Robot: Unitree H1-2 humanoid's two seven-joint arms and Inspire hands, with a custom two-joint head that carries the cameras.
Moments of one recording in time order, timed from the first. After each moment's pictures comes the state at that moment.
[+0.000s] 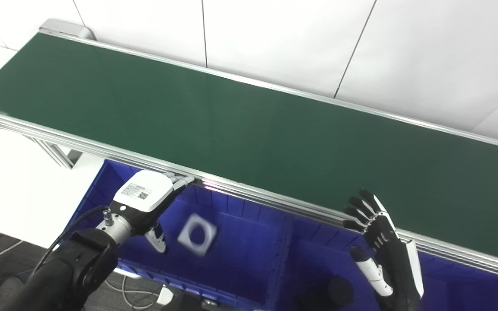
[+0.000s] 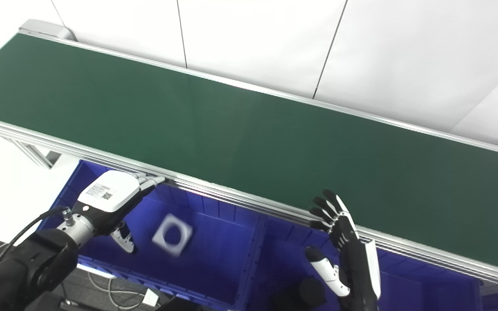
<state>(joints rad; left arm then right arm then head) 0.37 0.44 -0.14 -0.40 1.13 0.07 -0.31 0.33 -0.08 0.21 -0.25 -0.11 -0.20 0.14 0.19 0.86</state>
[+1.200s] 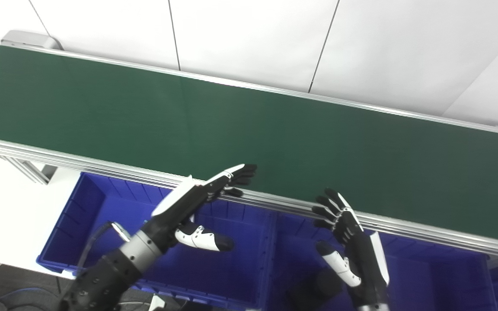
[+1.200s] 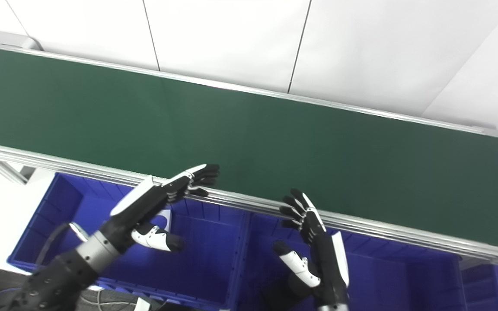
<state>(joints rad) 0.35 0.20 -0.19 -0.35 0.03 -0.11 -0.37 0.35 -0.04 0.25 -0.18 -0.14 -0.20 0.12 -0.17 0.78</state>
